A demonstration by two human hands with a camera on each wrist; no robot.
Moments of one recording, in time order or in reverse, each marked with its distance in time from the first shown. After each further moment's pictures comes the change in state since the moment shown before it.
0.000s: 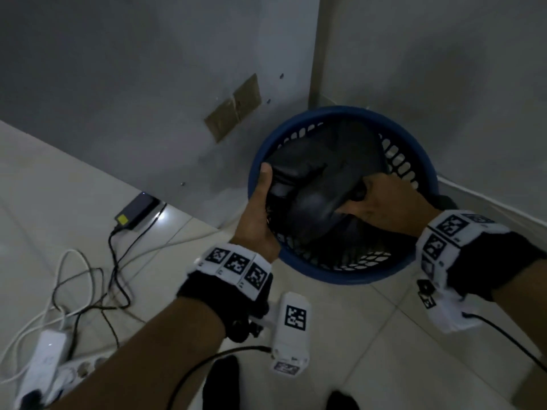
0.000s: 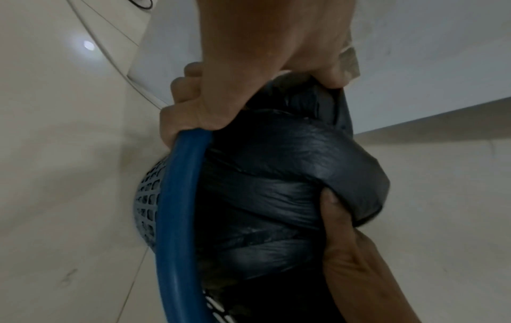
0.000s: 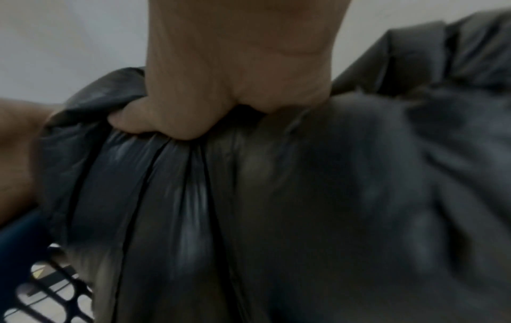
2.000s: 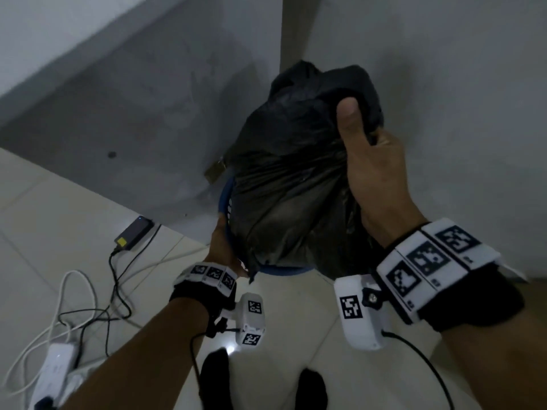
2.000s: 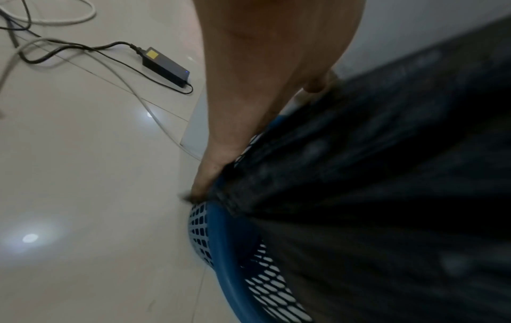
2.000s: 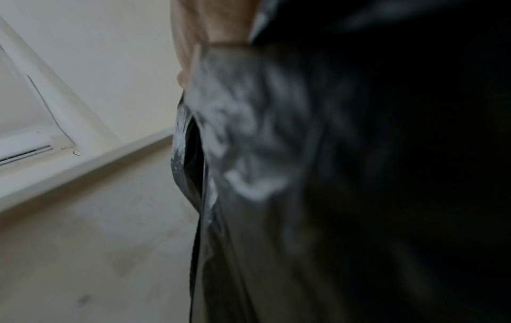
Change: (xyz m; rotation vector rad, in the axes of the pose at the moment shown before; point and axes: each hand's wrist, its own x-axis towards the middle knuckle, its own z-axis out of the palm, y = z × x) left_hand -0.060 0.034 0.007 -0.045 0.245 -0.244; right_hand -0.100 -0.187 -0.136 1.019 0.681 -0.017
